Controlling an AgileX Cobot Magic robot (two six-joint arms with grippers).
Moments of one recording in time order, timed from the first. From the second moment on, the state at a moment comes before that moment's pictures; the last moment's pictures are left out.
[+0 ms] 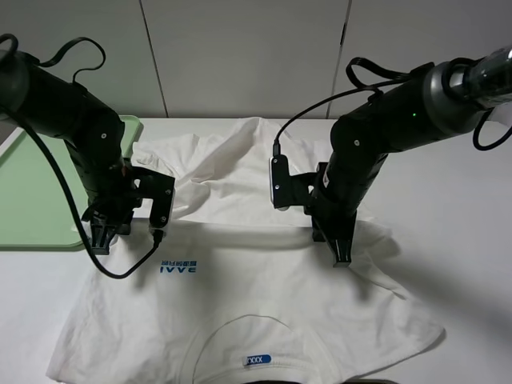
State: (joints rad) left arm -0.42 1.94 -0.96 0.28 0.54 0.88; right arm 0.59 1.96 -1.00 -0.09 0.52 -0.88
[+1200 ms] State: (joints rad) left arm -0.42 1.40 -0.98 0.28 0.66 0.88; right arm 0.59 1.48 -1.00 -0.12 0.60 -0.71
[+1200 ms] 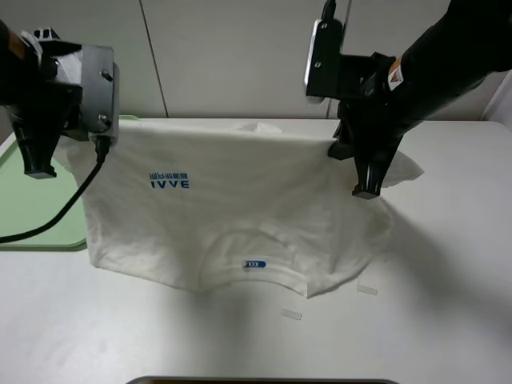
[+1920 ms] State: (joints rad) left arm -0.42 1.30 -1.37 0.28 0.74 0.88; right arm 0.59 1.27 -1.20 -0.21 0.65 -0.65
